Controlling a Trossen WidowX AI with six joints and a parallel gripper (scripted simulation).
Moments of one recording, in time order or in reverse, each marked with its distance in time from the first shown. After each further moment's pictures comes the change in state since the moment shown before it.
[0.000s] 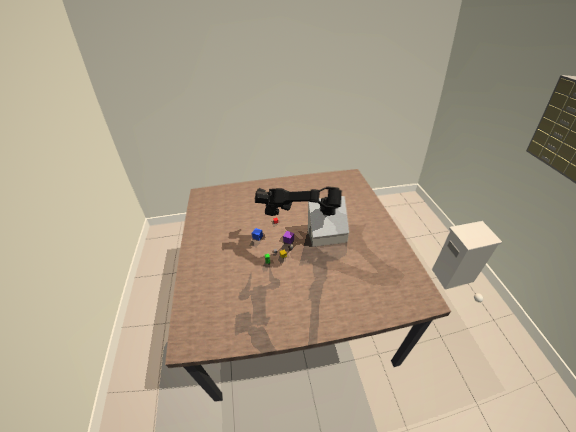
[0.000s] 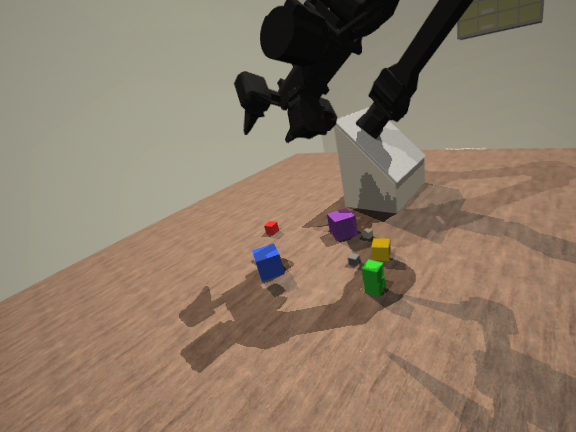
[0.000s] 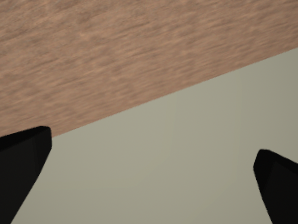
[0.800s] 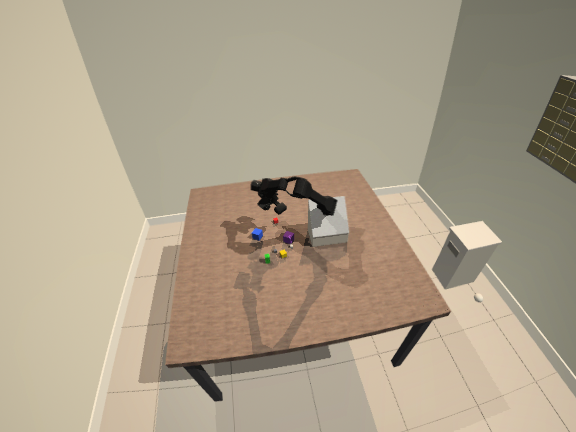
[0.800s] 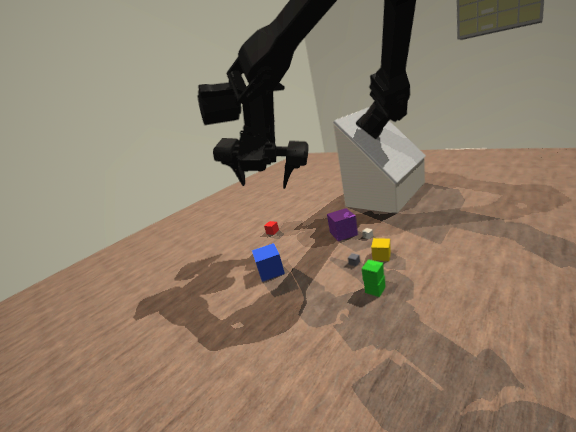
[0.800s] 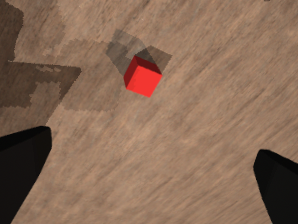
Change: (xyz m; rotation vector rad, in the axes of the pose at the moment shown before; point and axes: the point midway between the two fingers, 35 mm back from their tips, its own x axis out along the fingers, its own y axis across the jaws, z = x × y) arm 0.117 0.030 0.019 0.550 -0.344 0.526
